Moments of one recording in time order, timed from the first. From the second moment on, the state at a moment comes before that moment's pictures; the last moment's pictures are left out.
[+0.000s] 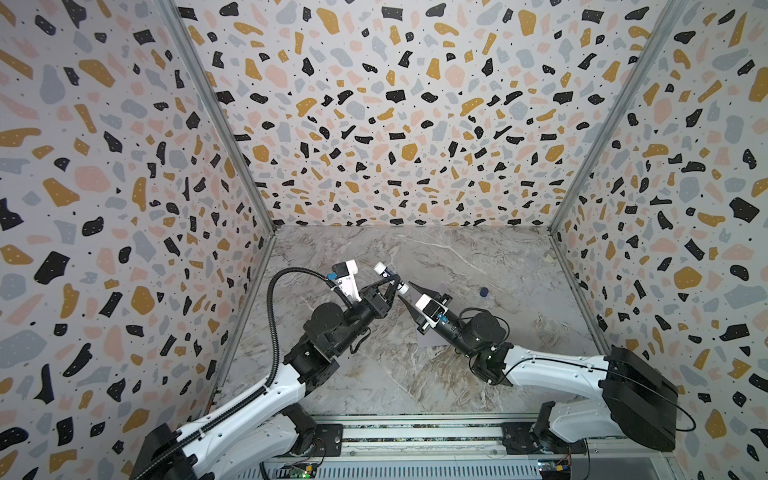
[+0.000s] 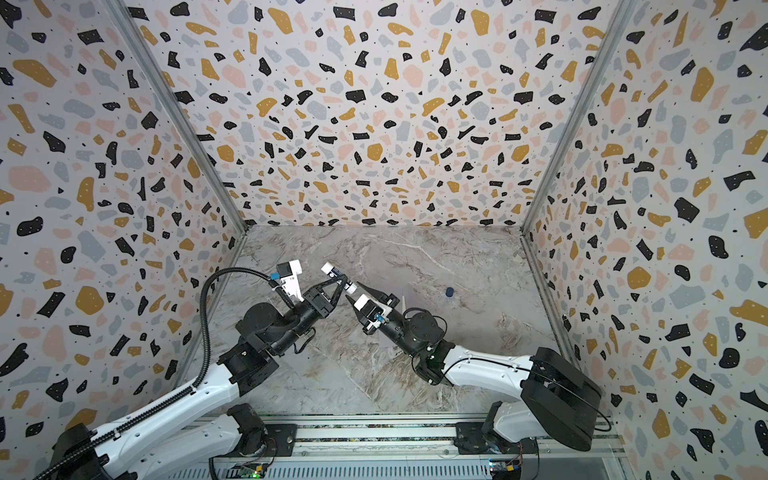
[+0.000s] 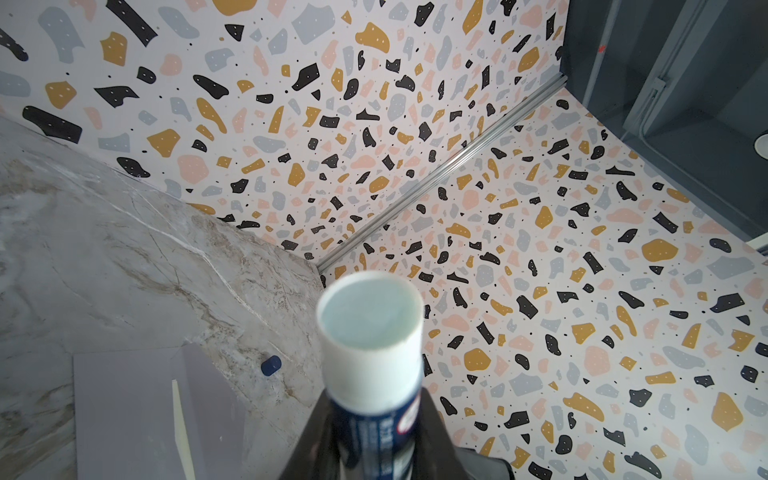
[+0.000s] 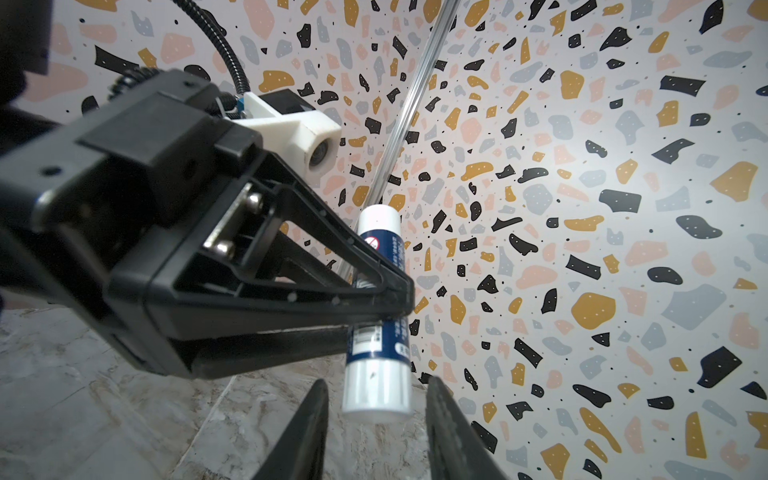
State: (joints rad) left arm -0.72 0.91 0.59 0.44 -0.01 -0.95; right arm 1.02 1.36 0.63 0.99 0.07 -0.44
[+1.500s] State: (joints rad) left arm -0.72 0.93 0.54 0.66 0.21 -0.67; right arm 0.65 1.34 0.78 0.80 -0.90 0.30
